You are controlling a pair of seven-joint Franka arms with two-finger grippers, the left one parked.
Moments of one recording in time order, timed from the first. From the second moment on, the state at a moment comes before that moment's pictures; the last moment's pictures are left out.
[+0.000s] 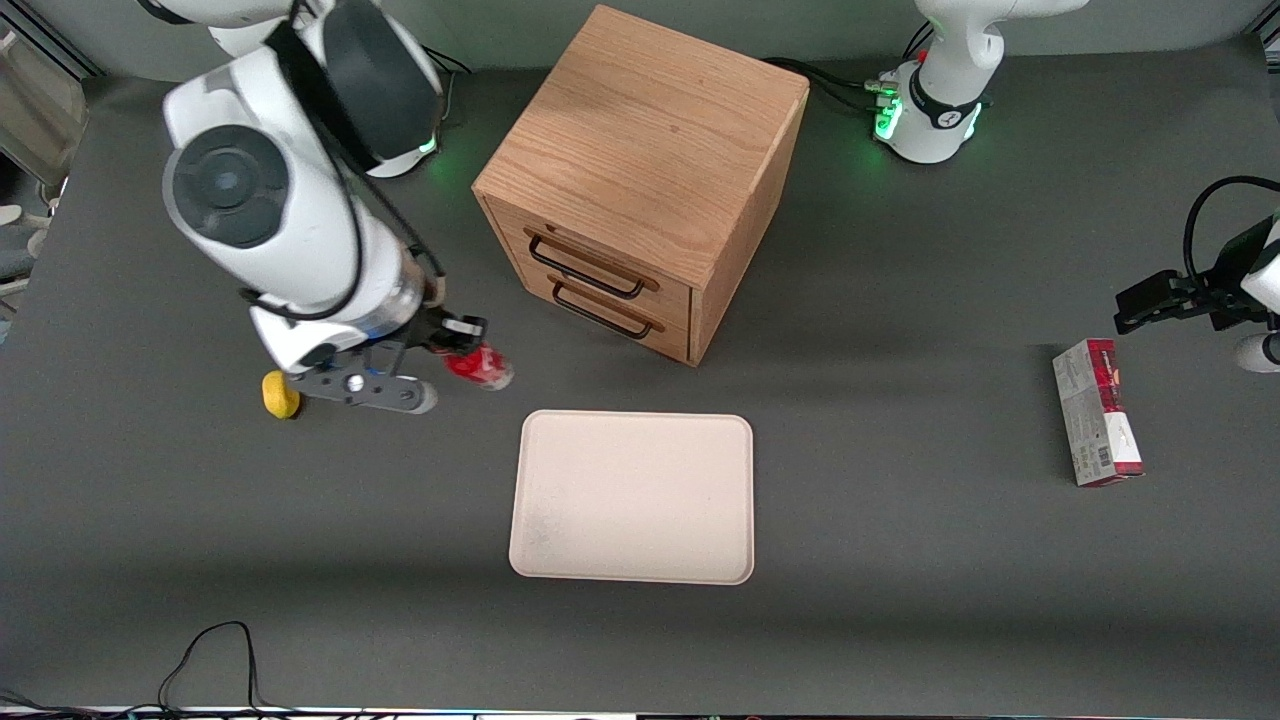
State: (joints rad) arm 0.48 0.52 0.00 -1.00 0.06 1.43 0.70
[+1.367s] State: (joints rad) arm 0.46 0.66 0.00 -1.28 0.06 2.03 0.71
